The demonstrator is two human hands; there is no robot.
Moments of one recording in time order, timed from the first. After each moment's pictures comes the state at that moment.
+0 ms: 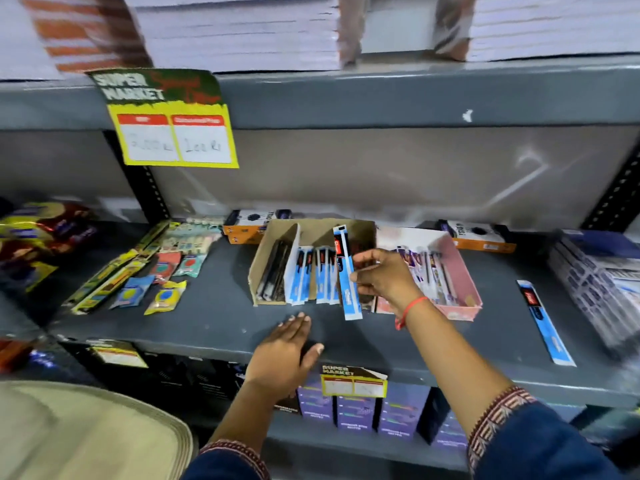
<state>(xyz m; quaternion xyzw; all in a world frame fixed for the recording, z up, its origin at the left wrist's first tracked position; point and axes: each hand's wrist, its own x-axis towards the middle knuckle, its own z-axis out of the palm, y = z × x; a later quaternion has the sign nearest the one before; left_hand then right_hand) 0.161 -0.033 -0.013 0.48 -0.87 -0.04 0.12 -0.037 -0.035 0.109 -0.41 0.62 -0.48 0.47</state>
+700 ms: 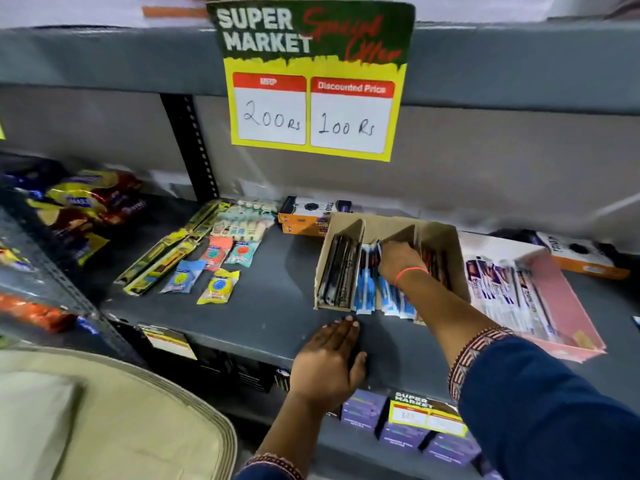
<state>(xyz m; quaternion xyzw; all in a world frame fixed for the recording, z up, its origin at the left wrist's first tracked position) 0.194 -0.050 -0.015 0.46 -0.85 -0.04 0.26 0.036 -0.162 0.075 -0.61 0.78 -0.08 0.13</state>
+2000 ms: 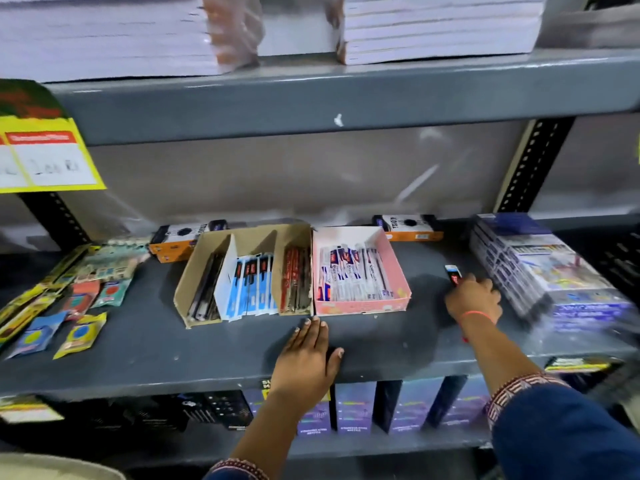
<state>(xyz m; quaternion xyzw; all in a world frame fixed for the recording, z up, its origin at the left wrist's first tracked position) 0.046 -0.006 -0.013 0.43 -0.90 -0.05 0.09 -0.228 0.030 0.041 -0.24 0.95 -0.21 0.06</state>
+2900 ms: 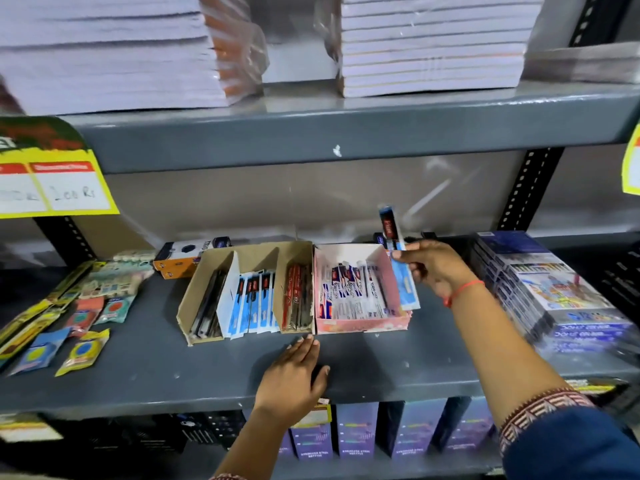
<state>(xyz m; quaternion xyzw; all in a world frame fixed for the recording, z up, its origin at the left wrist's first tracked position) 0.066 -0.025 -0.016 0.42 -0.90 -0.06 0.09 -0.193 -0.003 0.139 -0.30 0.59 -0.60 0.45</state>
